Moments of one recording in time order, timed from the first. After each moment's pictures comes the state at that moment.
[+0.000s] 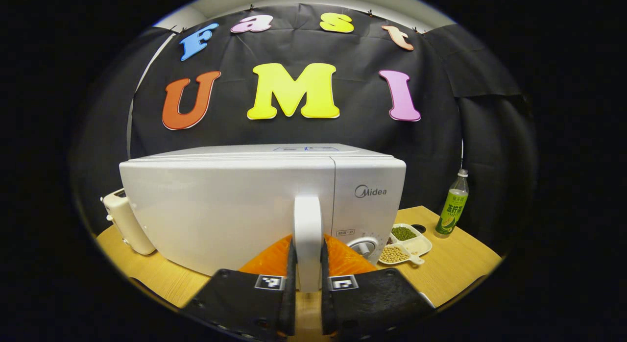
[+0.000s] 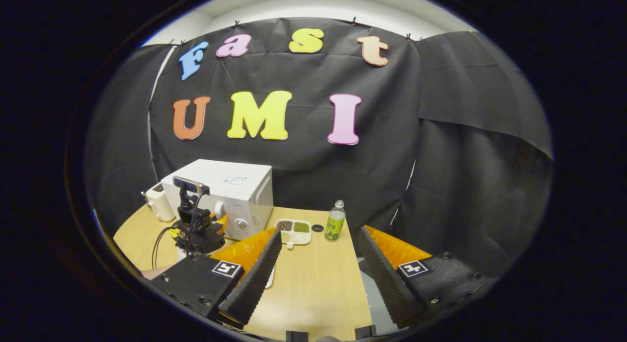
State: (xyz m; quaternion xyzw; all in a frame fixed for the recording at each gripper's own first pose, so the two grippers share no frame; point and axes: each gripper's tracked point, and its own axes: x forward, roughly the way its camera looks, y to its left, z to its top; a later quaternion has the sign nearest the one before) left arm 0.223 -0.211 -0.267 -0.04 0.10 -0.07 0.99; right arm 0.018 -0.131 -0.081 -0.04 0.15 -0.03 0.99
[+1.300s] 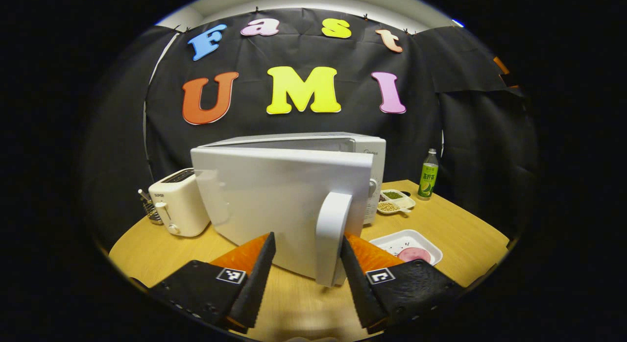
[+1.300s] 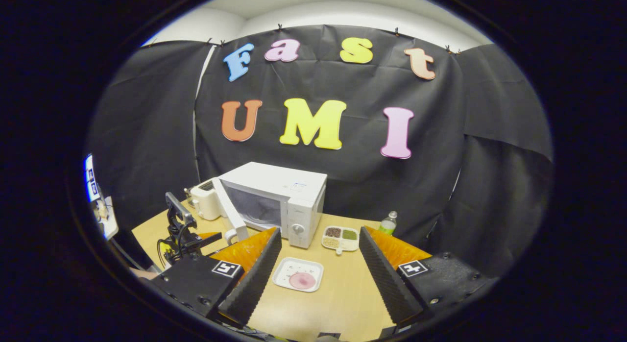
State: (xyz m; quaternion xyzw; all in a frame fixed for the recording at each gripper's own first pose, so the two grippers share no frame) left arm 0.059 -0.094 -0.270 -0.01 0.14 -0.09 0.99; right arm -0.004 0.003 -0.072 -0.06 0.13 0.10 0.98
